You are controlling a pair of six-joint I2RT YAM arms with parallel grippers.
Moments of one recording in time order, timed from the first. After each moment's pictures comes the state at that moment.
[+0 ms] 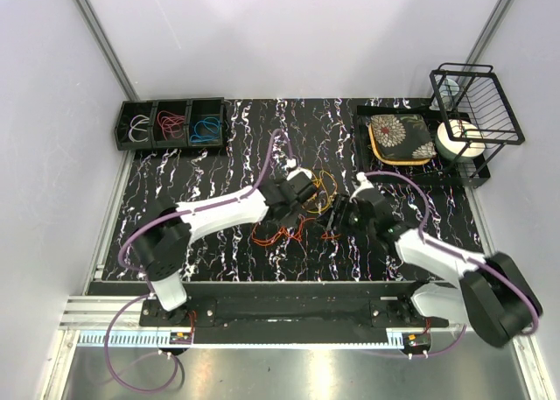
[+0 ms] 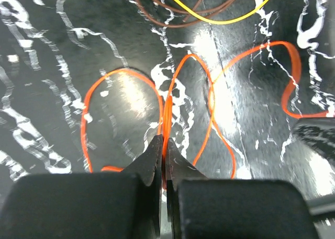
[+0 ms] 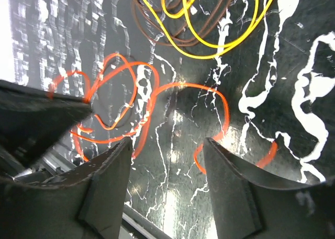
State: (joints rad) left arm -0.96 1.75 1.26 -0.67 -0.29 -0.53; right arm 0.55 1.20 0.46 0.12 -0.17 0.77
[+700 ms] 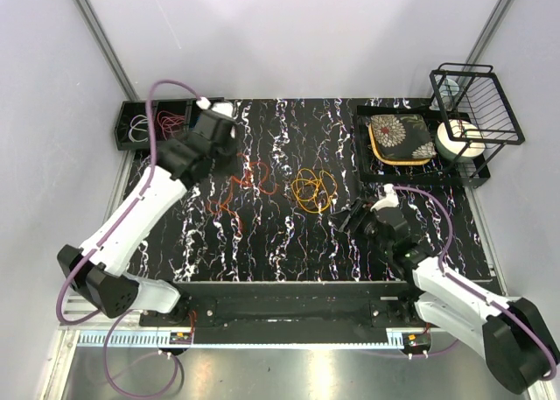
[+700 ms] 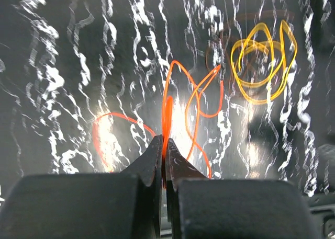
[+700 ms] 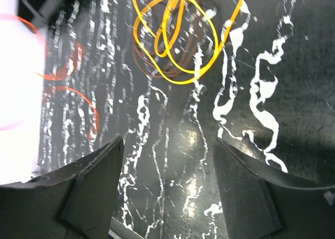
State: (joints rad) left arm -0.59 1.36 1.45 -0.94 -0.24 -0.45; right arm 0.52 0.85 0.23 0.23 -0.02 0.86
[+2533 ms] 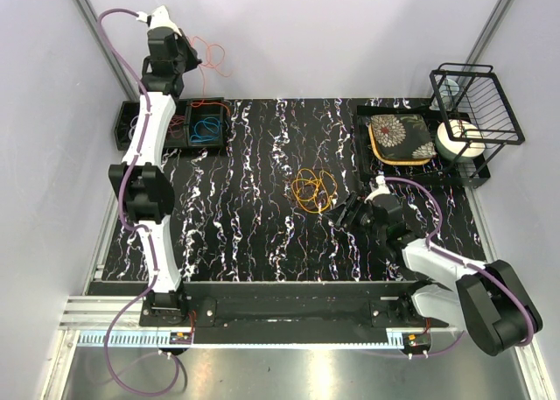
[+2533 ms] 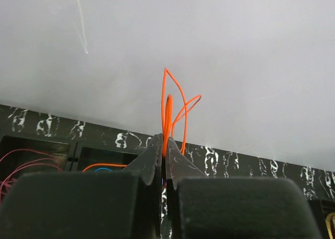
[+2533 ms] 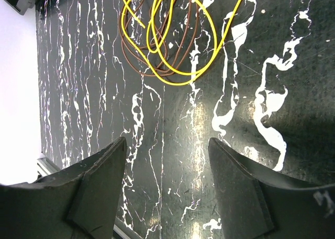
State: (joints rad) left arm -0.03 2.13 2.25 -0.30 -0.02 -0.38; right arm 0.42 1.14 0.30 0.34 -0.20 0.84
